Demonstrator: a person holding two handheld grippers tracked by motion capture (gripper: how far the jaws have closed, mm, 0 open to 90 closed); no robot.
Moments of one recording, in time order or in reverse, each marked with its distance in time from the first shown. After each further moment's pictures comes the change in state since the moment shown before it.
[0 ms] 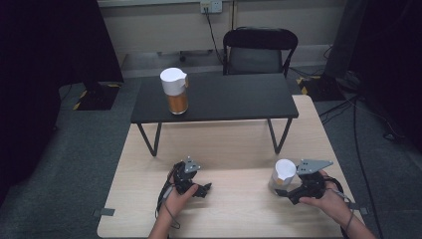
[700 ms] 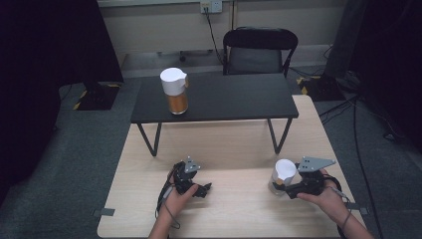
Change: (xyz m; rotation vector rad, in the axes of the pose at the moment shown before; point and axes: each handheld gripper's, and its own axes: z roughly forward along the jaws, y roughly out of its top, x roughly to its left) left arm 0.000 0.000 0.000 0.000 0.000 0.000; right arm 0.003 -0.005 0.000 -0.082 -0.024 0.010
